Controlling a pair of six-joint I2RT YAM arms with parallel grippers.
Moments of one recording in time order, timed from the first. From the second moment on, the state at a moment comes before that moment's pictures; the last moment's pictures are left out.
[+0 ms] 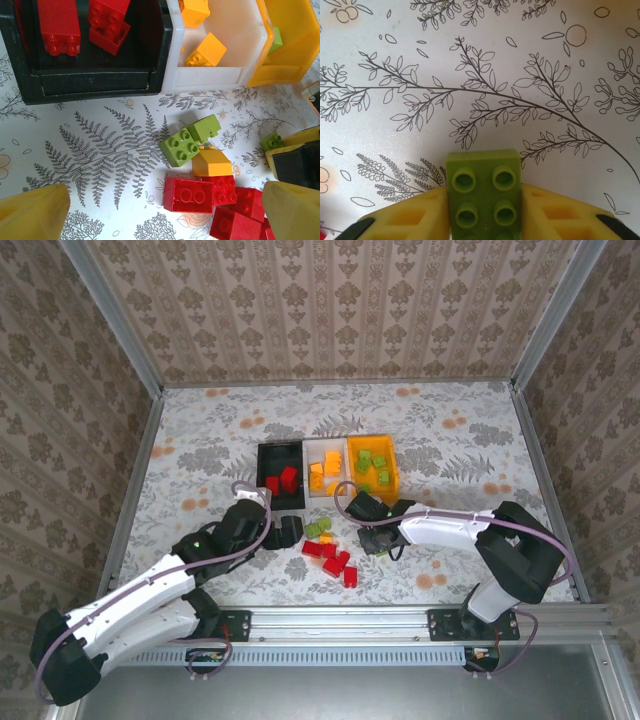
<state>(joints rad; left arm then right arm) -0.85 0.80 0.52 -0.46 -0.12 -0.72 0.82 1.57 0.80 -0.56 0.19 0.53</state>
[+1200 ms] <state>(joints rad) -0.85 0.93 0.57 -0.48 -0.10 -0.65 0.53 1.81 1.32 -0.50 0.21 0.45</state>
